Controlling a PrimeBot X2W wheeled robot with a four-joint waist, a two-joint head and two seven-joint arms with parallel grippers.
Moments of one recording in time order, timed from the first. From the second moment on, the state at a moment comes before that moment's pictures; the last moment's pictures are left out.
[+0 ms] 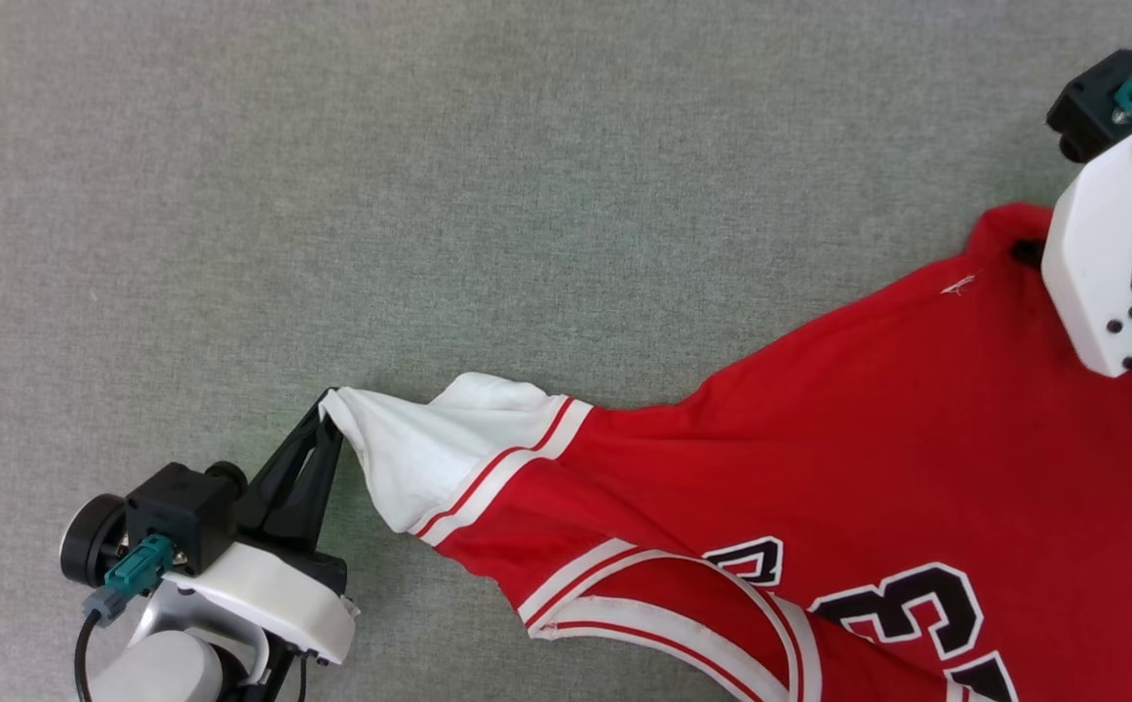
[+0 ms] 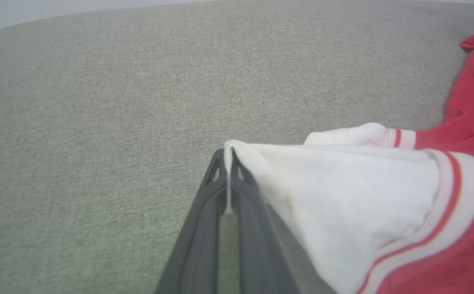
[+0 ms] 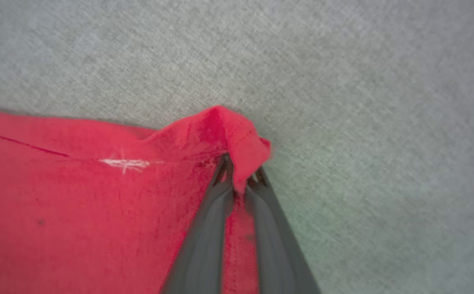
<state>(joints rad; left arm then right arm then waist) -0.26 0.69 -0.64 -0.11 -0.71 0.28 -0.25 -0.92 -0.72 0.69 0.25 0.72 0.13 0.90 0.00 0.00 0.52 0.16</state>
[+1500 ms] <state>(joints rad) -1.67 0.63 -0.57 0.26 -0.45 -0.10 -0.03 -1.64 -0.57 0.38 0.41 0.39 0.13 0.38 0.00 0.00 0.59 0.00</state>
